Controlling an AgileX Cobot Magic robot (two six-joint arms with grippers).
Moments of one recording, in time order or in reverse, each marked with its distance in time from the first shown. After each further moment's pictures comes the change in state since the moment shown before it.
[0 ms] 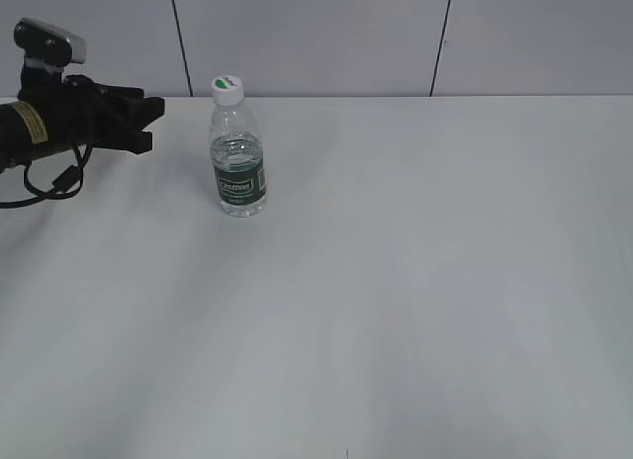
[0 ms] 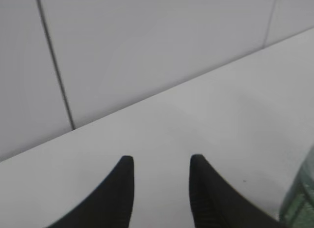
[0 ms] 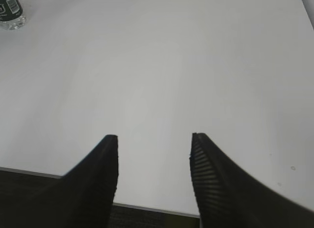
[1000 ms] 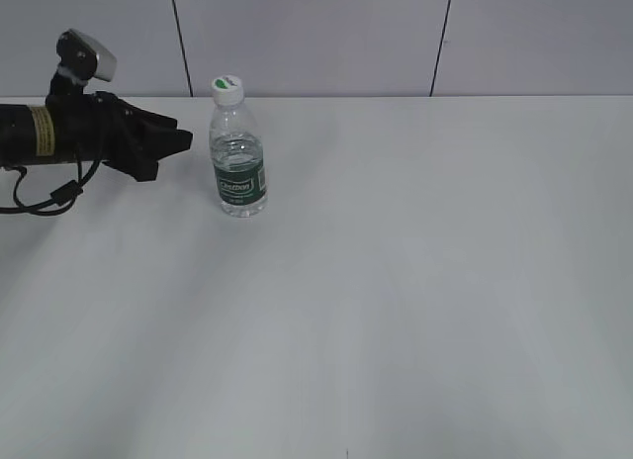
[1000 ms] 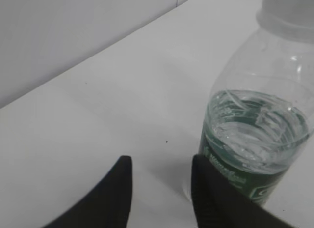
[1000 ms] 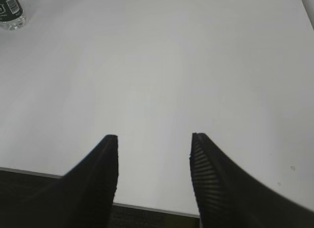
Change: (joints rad) left arm 0.001 0.011 -0.073 0.455 0.002 -0.284; right arm 0.000 0.000 0.000 -0.002 0.000 0.002
